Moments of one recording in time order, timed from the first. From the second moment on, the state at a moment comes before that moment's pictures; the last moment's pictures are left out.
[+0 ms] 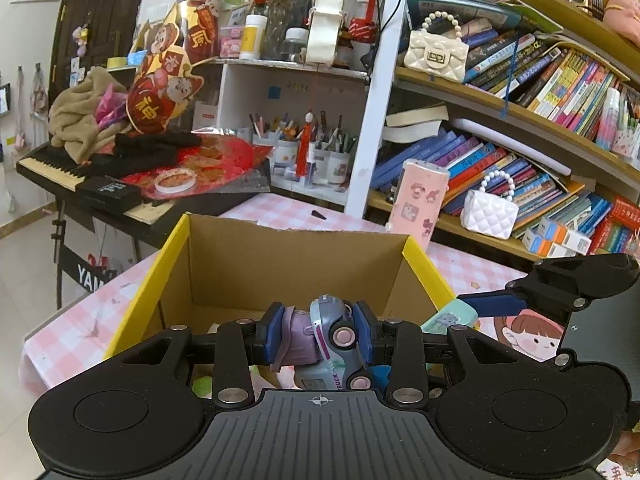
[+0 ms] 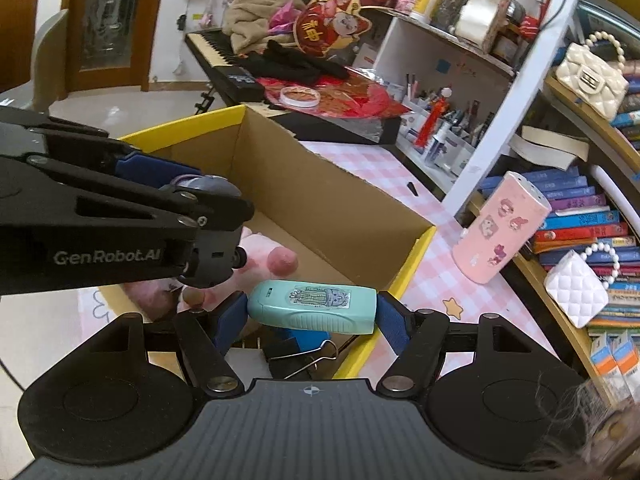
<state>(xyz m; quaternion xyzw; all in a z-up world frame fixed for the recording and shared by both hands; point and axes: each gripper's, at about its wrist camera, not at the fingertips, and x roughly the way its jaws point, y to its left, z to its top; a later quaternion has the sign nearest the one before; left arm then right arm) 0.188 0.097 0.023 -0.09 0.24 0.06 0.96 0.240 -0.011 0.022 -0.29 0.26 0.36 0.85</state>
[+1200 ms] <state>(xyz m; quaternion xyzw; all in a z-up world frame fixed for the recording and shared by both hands) 0.191 0.087 0.011 -0.09 0.27 0.06 0.96 0.243 -0.016 0.022 -0.27 0.27 0.38 0.84</state>
